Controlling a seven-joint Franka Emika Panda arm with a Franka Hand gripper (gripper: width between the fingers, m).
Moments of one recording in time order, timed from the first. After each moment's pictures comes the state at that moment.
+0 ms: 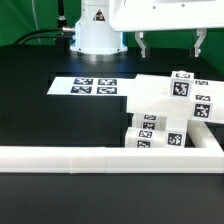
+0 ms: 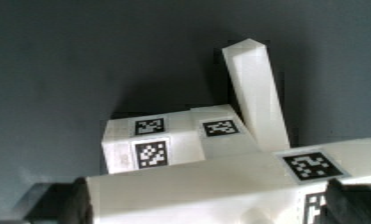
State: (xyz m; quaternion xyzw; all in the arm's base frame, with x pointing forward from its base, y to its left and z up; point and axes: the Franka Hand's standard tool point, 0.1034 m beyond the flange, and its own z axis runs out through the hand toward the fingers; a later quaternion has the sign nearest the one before) arm 0.524 0.103 0.125 -0.98 0.17 -0.05 0.05
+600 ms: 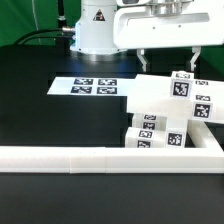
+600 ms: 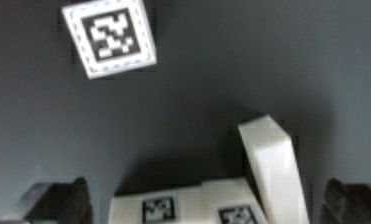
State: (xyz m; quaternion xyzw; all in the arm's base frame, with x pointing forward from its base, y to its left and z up) arm 0.484 0.112 0.089 -0.98 0.17 -0.07 0.06
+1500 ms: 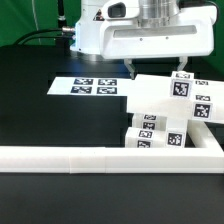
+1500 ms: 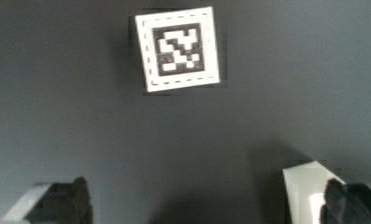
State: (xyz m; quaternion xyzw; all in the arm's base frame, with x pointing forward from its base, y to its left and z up) arm 0.471 0.089 0.062 -0.99 0.11 0.02 0.06
